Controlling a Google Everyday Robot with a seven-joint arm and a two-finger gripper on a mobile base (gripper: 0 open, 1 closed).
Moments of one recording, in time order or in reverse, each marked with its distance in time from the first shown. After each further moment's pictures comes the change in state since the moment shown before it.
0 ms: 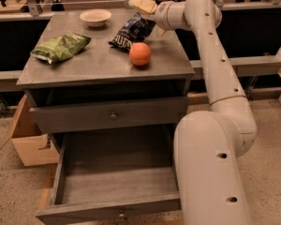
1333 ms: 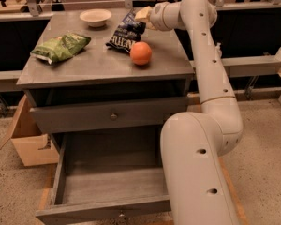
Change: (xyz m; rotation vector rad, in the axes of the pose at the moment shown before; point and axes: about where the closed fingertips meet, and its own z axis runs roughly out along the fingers) arm -0.011 -0.001 0.013 -0.007 -0.047 -0.028
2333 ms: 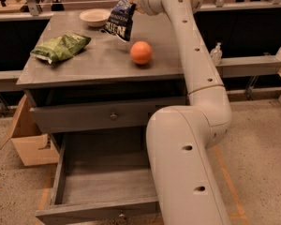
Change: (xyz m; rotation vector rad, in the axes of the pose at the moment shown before) arm 0.046 -0.057 0.011 -0.028 0.172 0.320
